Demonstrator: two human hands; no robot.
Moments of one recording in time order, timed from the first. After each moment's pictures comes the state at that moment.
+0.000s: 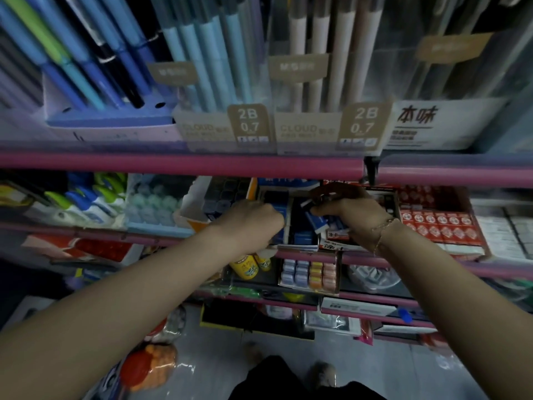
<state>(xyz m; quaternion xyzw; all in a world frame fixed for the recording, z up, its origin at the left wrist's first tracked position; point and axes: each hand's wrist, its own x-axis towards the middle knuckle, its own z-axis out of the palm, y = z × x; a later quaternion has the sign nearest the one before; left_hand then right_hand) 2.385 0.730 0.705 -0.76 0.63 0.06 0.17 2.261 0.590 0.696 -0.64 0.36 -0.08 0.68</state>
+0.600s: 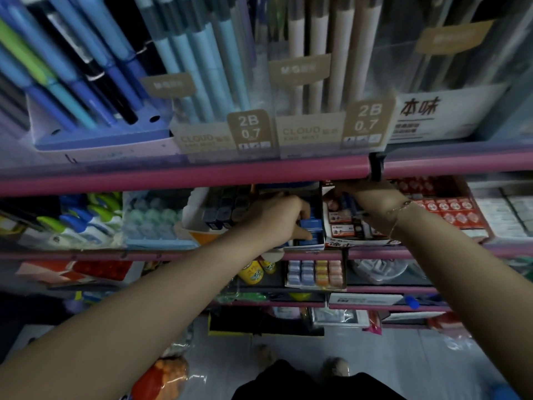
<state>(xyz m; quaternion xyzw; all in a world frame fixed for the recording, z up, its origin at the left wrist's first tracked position) 2.385 0.699 0.690 -0.81 0.55 0.19 -0.06 2.259 0.584 0.712 -0.61 0.36 -0.15 0.69</state>
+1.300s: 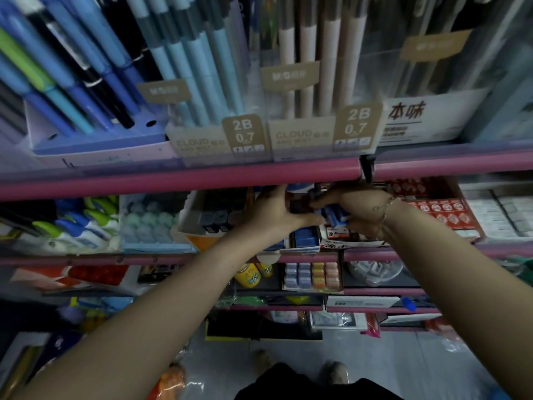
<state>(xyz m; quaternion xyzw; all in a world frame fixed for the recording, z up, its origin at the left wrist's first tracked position) 2.368 0.707 0.710 -0.82 0.42 0.24 -0.32 2.263 0.592 0.719 -0.59 0.31 -0.04 0.75</state>
